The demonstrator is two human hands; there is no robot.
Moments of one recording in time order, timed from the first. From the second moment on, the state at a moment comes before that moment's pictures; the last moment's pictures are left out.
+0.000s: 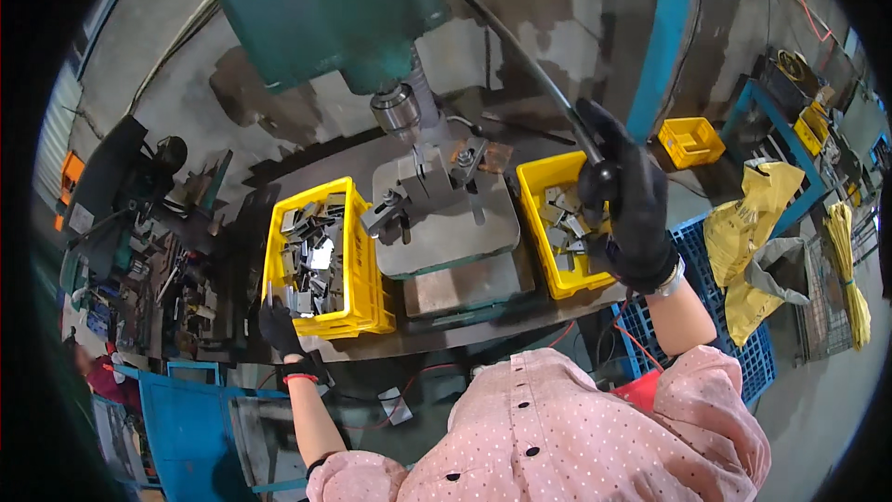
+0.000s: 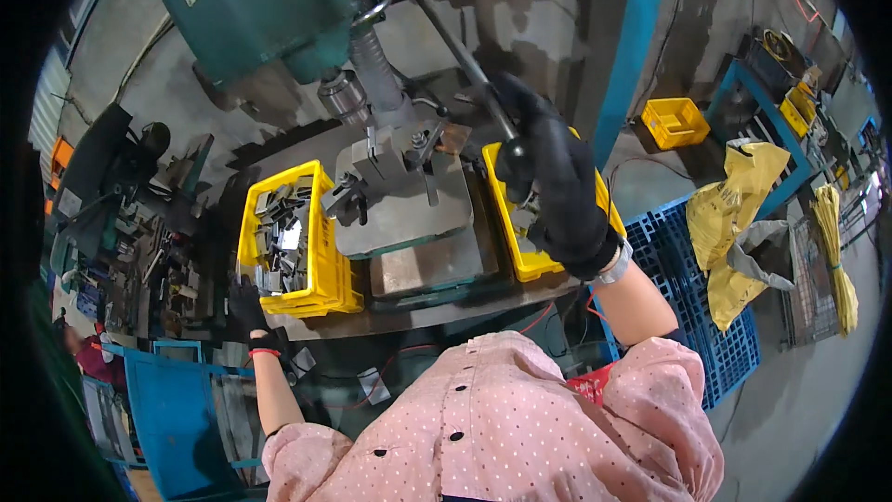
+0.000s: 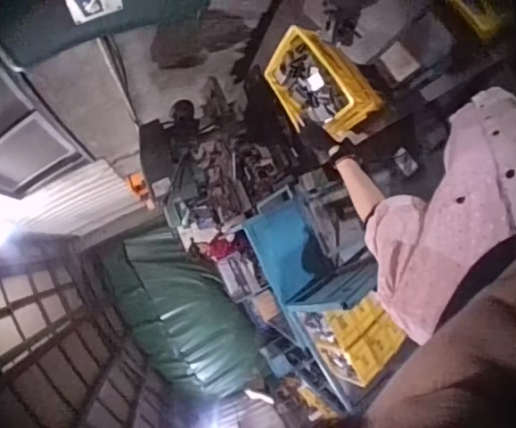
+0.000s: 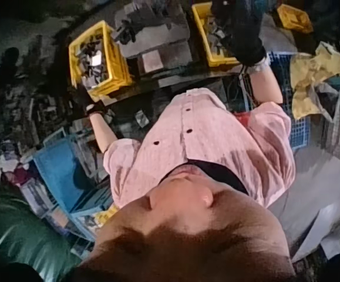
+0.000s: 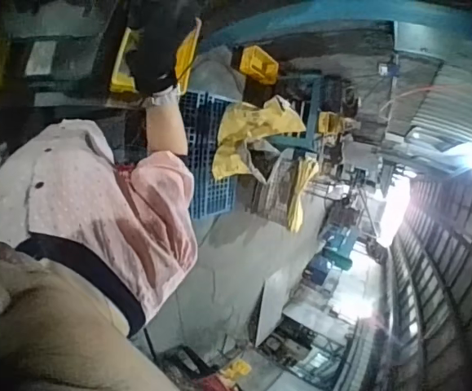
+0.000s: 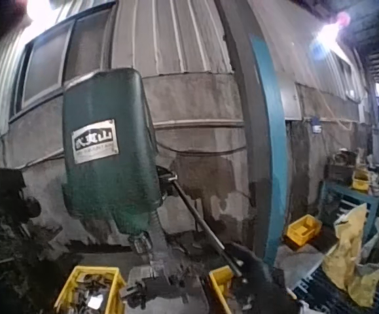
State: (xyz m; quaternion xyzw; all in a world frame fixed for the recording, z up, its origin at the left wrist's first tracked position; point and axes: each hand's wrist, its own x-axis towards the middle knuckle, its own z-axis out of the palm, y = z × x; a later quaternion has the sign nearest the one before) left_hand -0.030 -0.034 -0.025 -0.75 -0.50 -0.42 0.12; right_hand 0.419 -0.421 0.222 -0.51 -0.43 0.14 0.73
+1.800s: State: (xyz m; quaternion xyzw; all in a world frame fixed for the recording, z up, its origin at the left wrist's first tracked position) left_hand -0.017 -0.182 -0.043 -0.68 -0.56 -0.46 -0.15; right_hand 0.489 -0.262 0.107 -0.65 -0.67 -0.33 0.17
